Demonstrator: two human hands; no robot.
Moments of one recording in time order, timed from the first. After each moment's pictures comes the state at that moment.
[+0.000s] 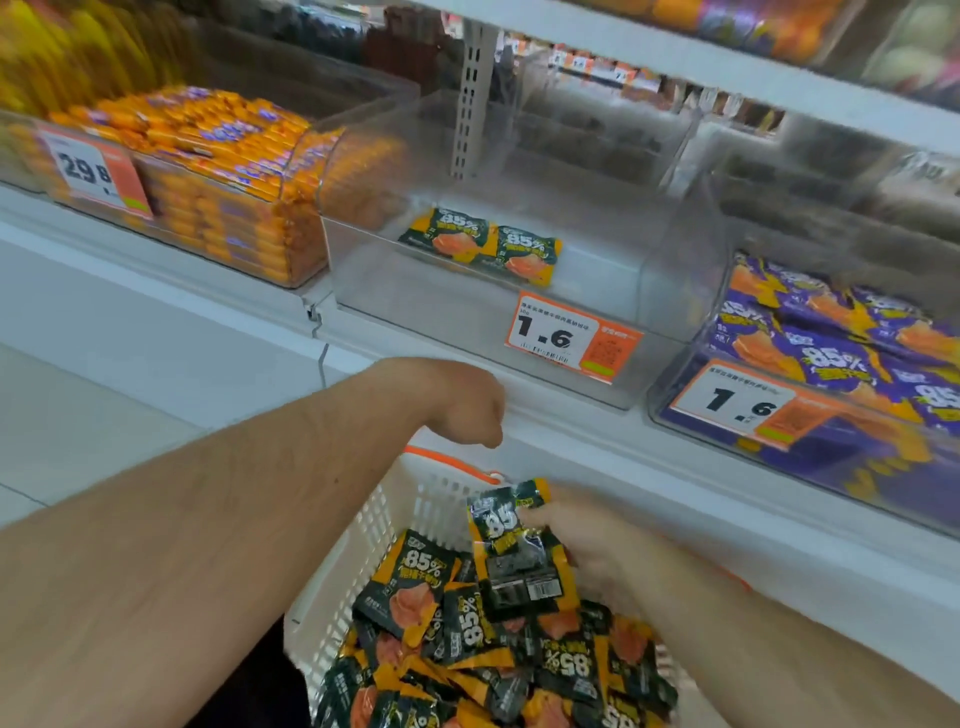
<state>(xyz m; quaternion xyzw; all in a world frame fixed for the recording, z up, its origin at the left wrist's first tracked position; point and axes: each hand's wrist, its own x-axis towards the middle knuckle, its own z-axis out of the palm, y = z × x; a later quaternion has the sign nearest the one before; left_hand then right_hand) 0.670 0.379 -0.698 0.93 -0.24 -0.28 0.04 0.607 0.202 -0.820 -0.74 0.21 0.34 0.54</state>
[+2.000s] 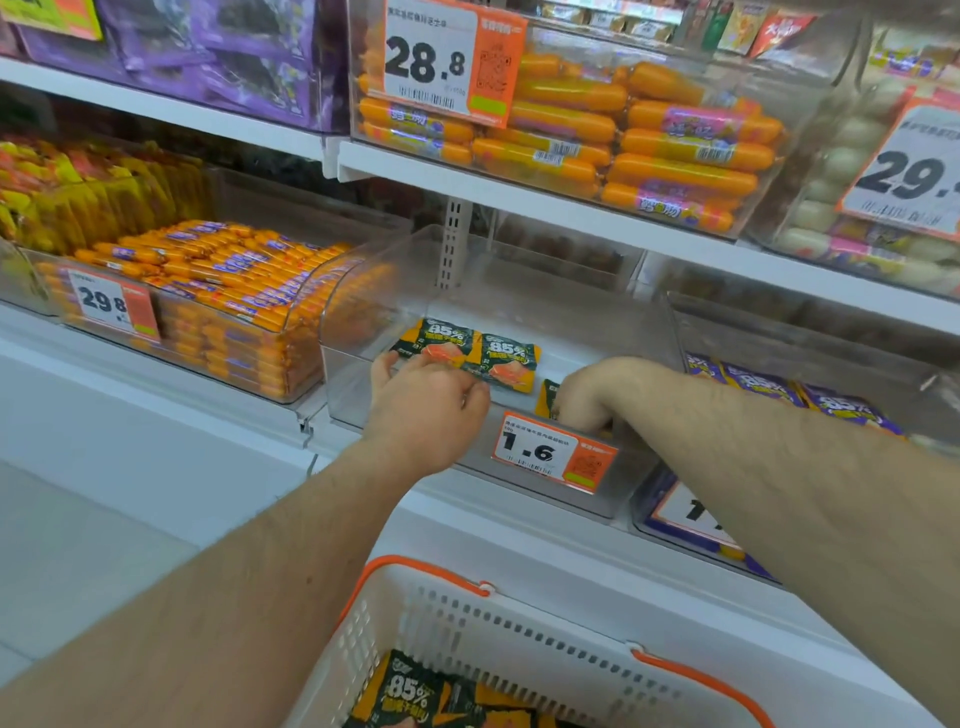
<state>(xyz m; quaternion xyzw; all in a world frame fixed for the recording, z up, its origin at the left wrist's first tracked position) 0.699 0.393 -0.671 0.96 -0.09 0.16 0.22 0.762 0.218 -0.627 -0.92 -0.05 0.33 -0.22</state>
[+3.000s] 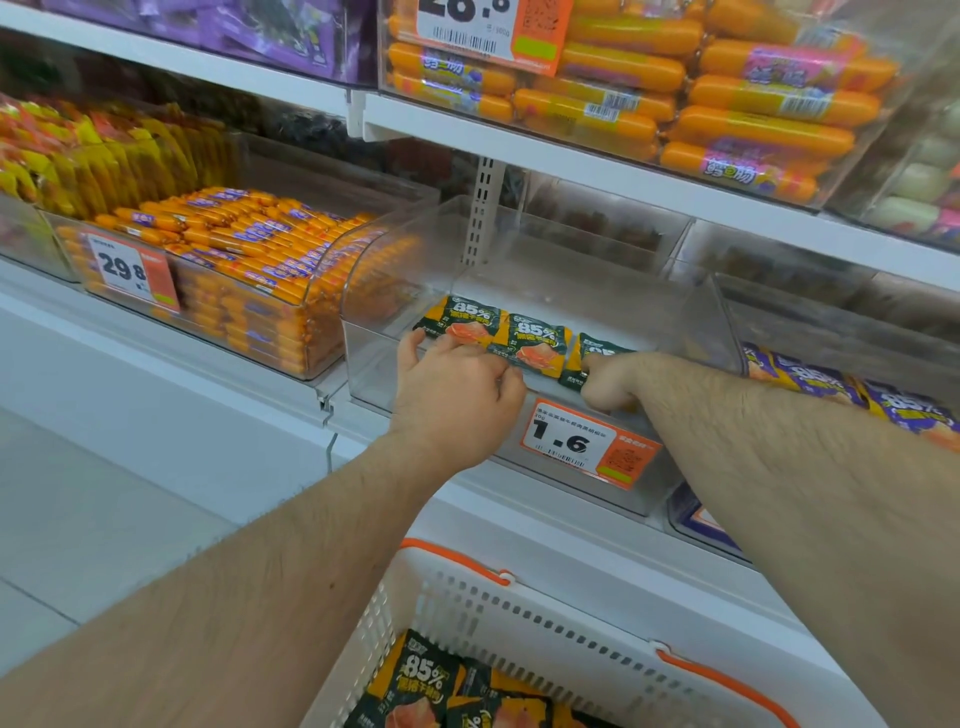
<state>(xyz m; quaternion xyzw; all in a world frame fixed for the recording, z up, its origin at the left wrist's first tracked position) 0.697 0.388 -0.677 0.96 -0.08 0.19 0.20 0.814 0.196 -0.672 -0.98 0.05 0.19 -0.06</state>
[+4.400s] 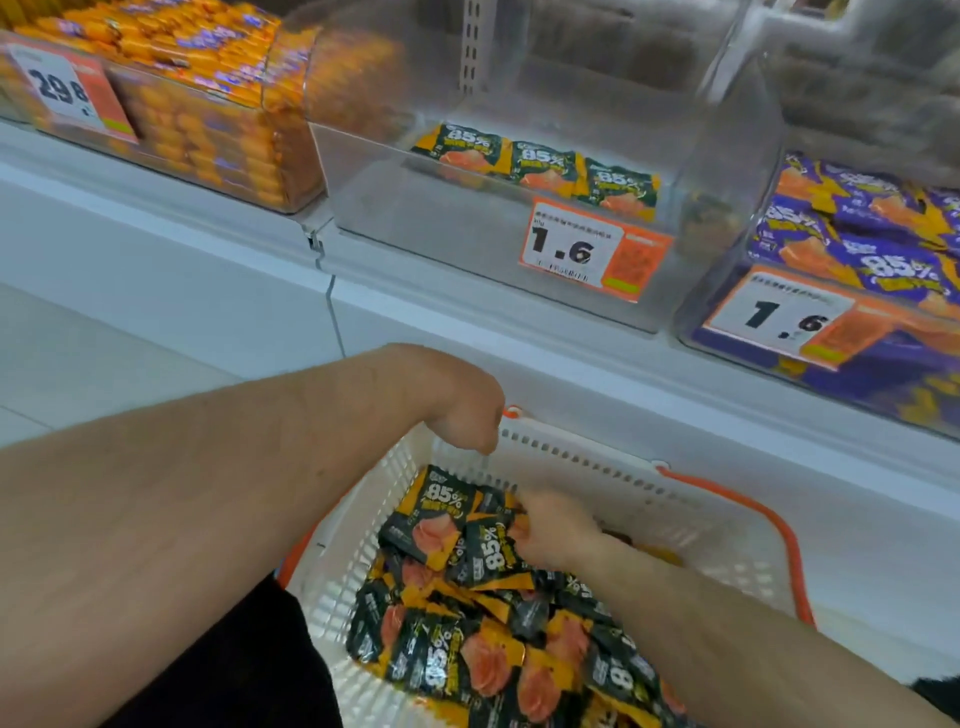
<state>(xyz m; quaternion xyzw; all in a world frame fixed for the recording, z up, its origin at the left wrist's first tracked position) 0.635 0.371 -0.732 0.89 -0.25 -0.37 -0.03 0.580 0.206 -0.938 -0.96 -0.07 0.27 0.08</state>
